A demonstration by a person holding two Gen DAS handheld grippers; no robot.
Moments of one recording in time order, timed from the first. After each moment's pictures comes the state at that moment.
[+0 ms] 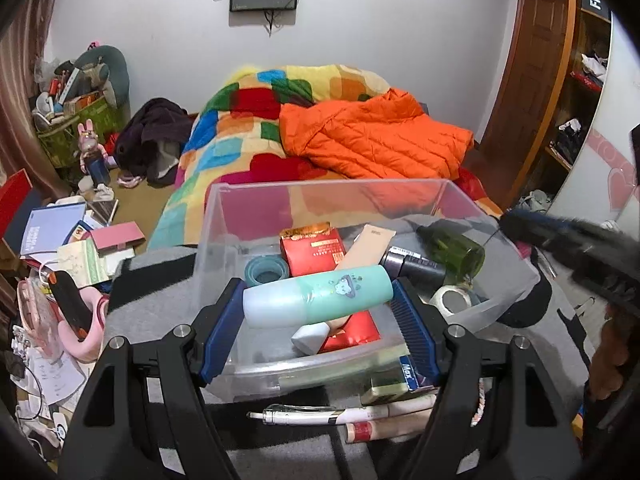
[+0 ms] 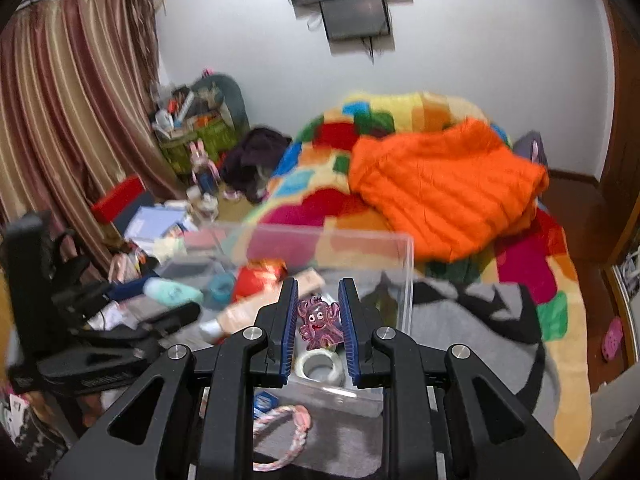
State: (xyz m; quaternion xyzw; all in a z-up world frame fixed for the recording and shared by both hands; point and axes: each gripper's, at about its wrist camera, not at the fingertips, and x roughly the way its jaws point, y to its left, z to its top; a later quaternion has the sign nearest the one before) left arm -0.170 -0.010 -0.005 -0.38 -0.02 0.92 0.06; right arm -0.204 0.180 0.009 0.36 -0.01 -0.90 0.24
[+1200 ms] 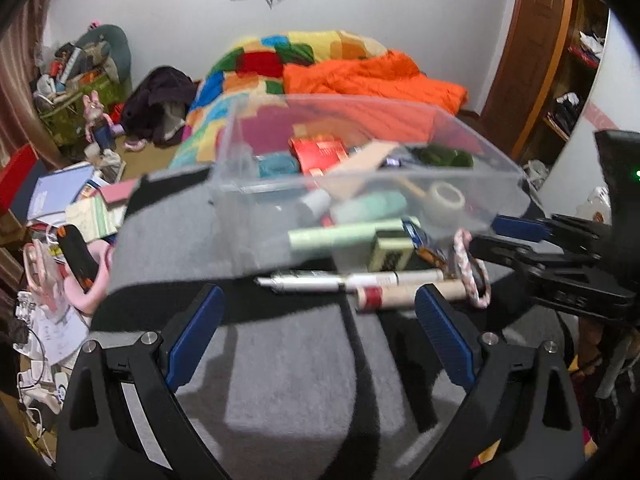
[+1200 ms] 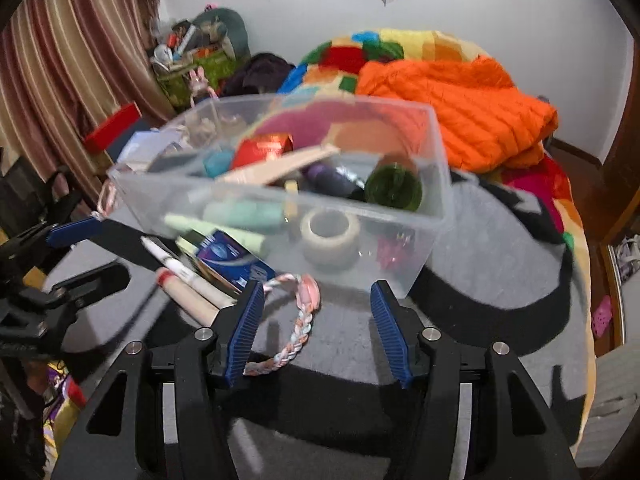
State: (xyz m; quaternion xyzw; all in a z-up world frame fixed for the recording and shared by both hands) left arm -0.093 -0.018 -0.039 -0.43 -0.01 0.90 0.06; right arm -0.163 0.169 -0.060 0.44 0.05 -0.86 0.24
